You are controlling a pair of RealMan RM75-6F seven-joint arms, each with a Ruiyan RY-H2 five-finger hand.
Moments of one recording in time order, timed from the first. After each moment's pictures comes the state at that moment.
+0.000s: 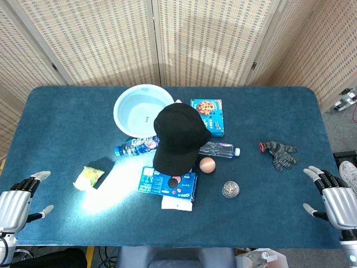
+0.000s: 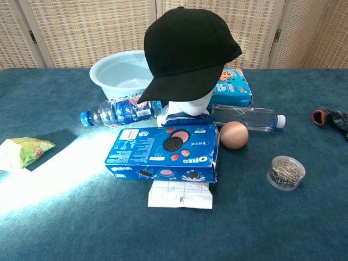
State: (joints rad) left arm -0.09 -1.12 -0.04 -1.67 1.56 1.54 0.13; right arm 0.04 -1.03 0.01 -1.66 -1.56 1.48 -0.03
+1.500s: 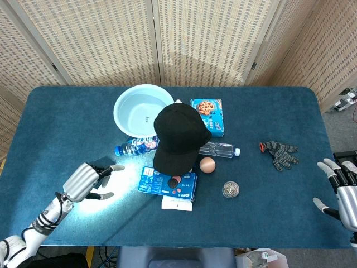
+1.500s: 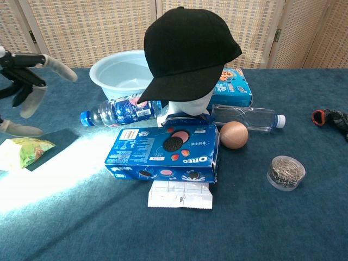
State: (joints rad) left arm -0.49 -1.37 -0.06 -1.30 1.86 1.39 -0.35; right arm 0.00 -0.97 0.04 -1.74 -1.57 1.59 -0.09
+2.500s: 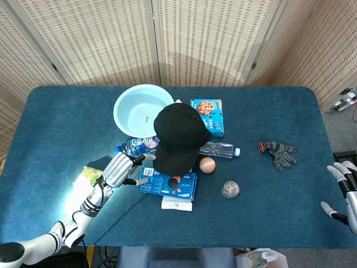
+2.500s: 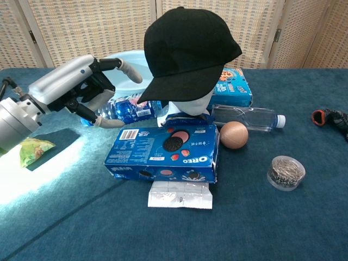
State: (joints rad) left arm -0.67 -1.80 -0.13 -0.91 1.74 1.41 -0.40; right arm -0.04 -0.95 0.04 -1.76 -1.55 1.62 -0.10
